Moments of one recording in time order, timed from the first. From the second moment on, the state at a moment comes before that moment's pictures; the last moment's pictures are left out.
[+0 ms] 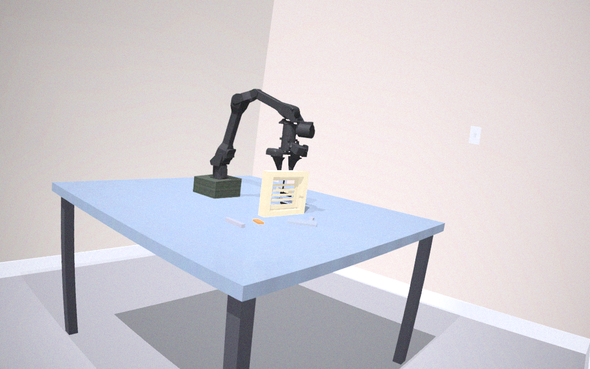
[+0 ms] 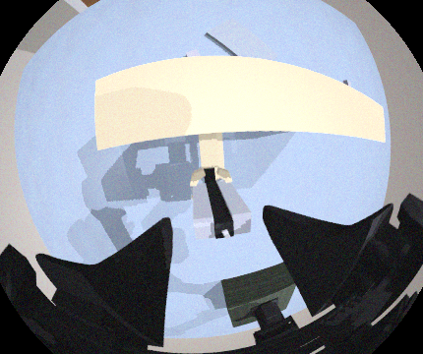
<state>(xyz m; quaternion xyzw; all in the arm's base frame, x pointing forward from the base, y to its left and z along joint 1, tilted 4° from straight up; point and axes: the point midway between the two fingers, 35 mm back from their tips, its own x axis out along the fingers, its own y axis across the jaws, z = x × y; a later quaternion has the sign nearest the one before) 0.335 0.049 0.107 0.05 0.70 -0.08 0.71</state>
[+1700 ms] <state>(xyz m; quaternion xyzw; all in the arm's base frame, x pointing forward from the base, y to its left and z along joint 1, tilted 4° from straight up) 0.332 0.045 0.066 0.02 0.70 -0.06 0.71</state>
